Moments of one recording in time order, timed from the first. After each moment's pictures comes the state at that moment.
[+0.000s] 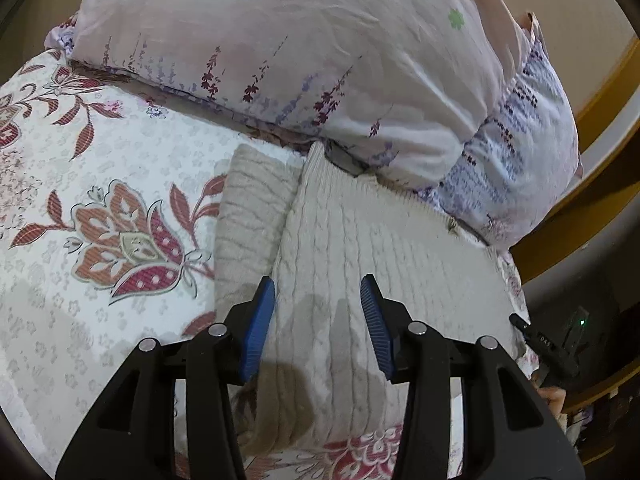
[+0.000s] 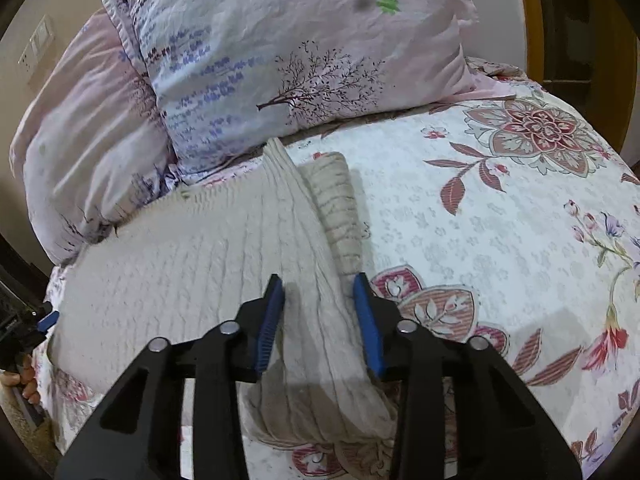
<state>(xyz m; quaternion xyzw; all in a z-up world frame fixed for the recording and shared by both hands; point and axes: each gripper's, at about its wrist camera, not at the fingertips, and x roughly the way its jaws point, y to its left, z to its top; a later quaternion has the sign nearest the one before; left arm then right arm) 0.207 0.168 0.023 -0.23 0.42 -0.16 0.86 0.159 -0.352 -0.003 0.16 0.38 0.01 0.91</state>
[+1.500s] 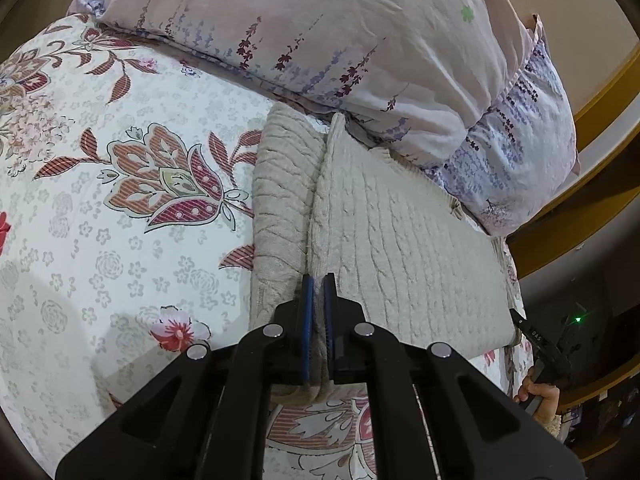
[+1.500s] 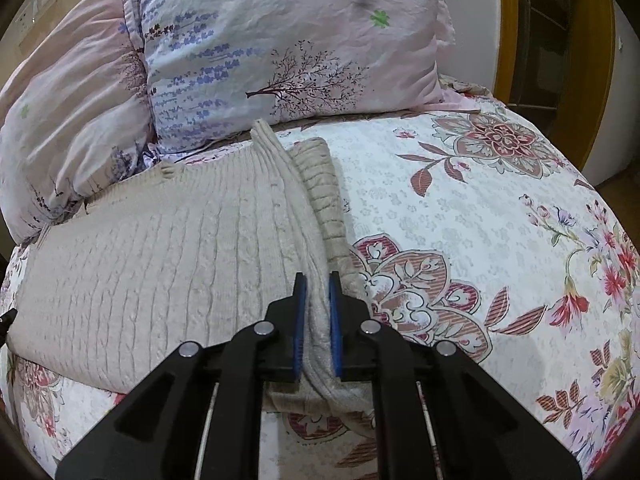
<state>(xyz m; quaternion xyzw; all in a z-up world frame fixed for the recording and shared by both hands) 0.175 0.183 0.007 -0.26 0.44 -0.16 0.85 0.136 -0.327 -0.004 0.10 0.38 -0.07 0.92</state>
